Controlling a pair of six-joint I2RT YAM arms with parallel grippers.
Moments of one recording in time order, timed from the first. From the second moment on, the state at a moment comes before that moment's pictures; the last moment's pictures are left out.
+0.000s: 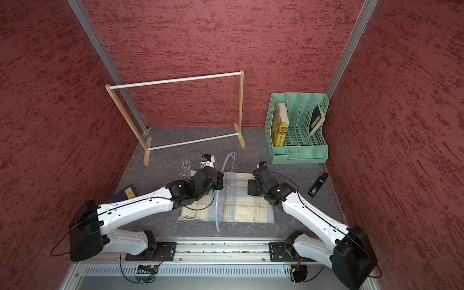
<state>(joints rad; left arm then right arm) -1.00 1.34 0.91 -0.26 -0.42 -0.86 0.62 1.11 0.73 -0.52 0.09 0.59</state>
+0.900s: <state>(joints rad) -1.09 1.46 0.80 -0.03 -0.58 -1.06 0.61 1.15 0.57 -0.42 0.10 0.68</state>
